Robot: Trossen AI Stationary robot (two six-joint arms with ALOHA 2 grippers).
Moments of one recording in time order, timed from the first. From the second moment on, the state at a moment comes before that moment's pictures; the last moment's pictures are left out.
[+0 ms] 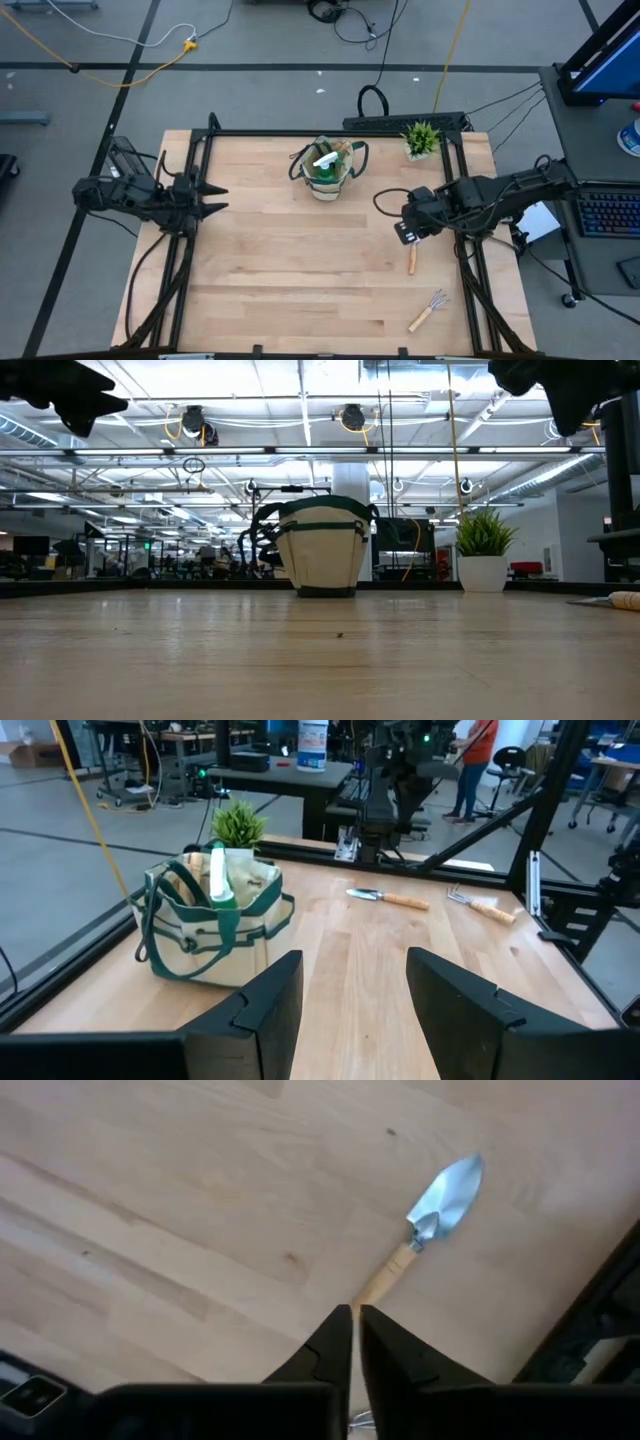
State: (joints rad) left arm -0.23 0.10 0.47 -0.52 -0.33 -0.15; right arm 0.25 1.21 1.21 -1.36 0.00 1.41
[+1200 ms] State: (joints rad) left arm -0.23 0.06 0.47 -0.60 -0.34 -0.19; right arm 0.26 1.21 0.66 -0.82 -0.24 1.65
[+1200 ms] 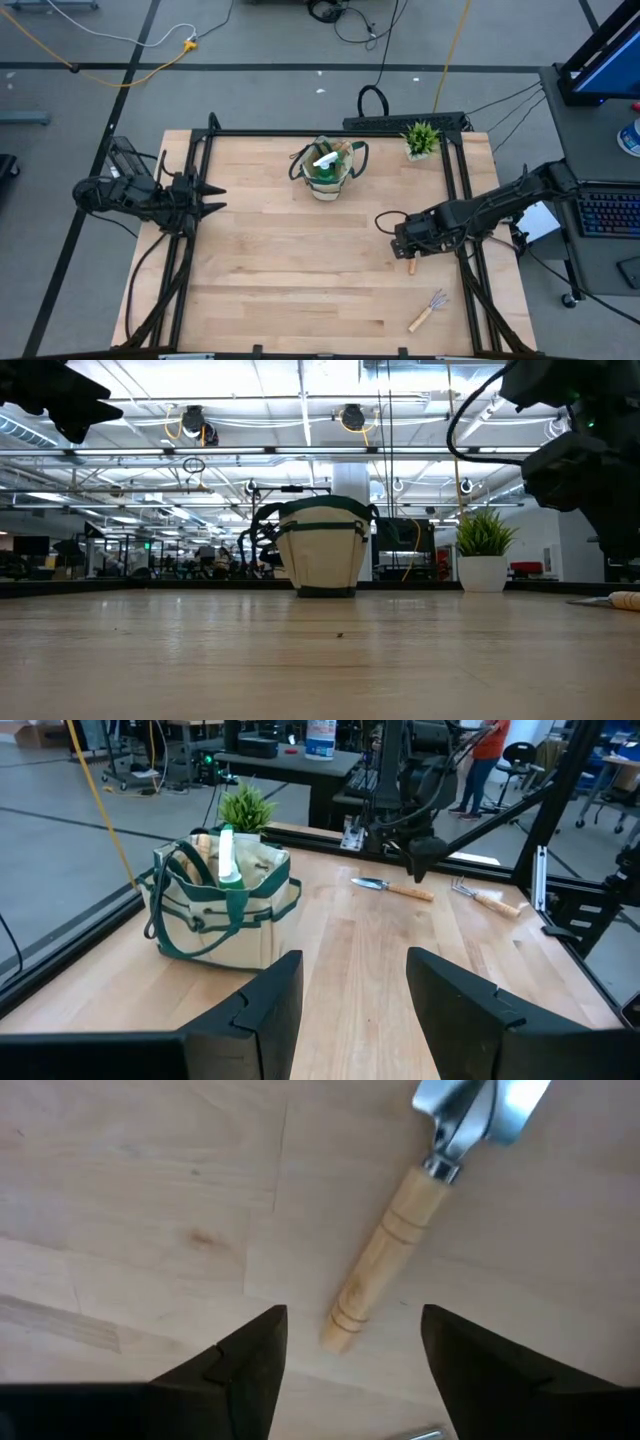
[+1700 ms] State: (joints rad) left arm -0.23 0.06 0.47 -0.59 -0.34 -0.19; right arm 0.33 1.21 0.51 -0.59 -0.19 1.85
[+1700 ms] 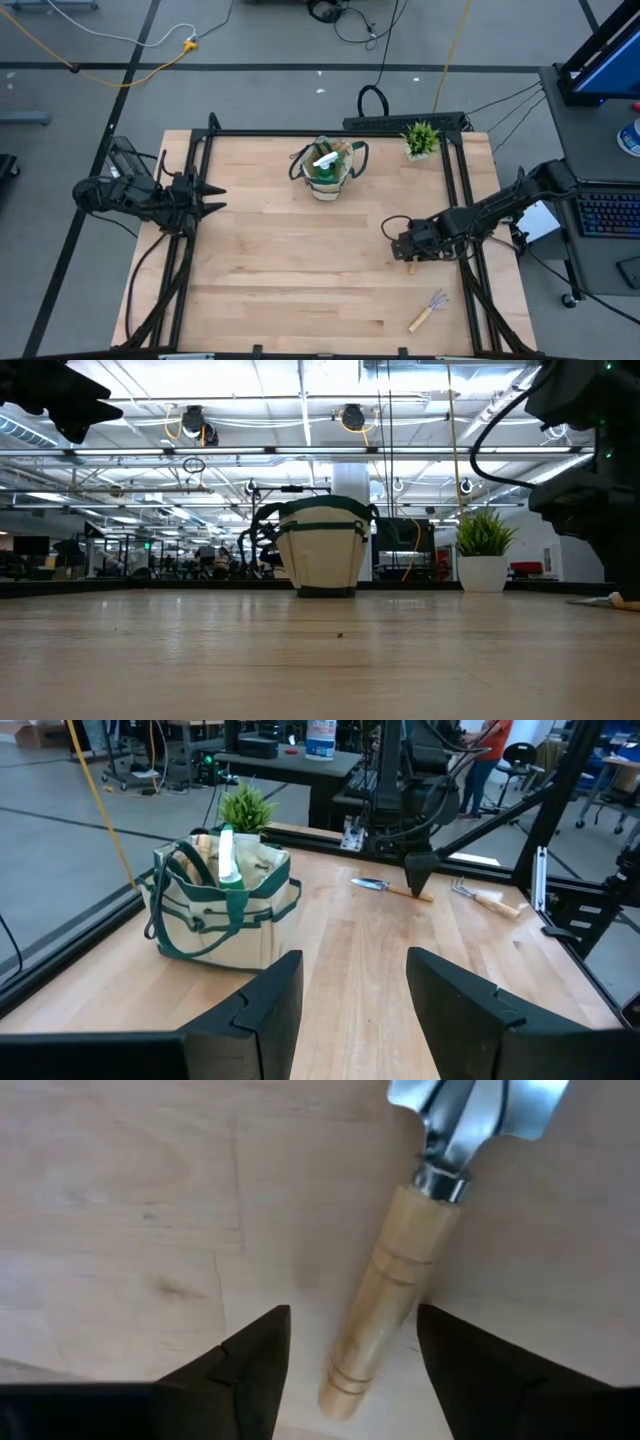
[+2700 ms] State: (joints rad) left arm -0.23 0.06 0.47 -0.59 -0.34 -0.20; right arm 0.36 1.21 0.45 -0.56 -0.23 1.86
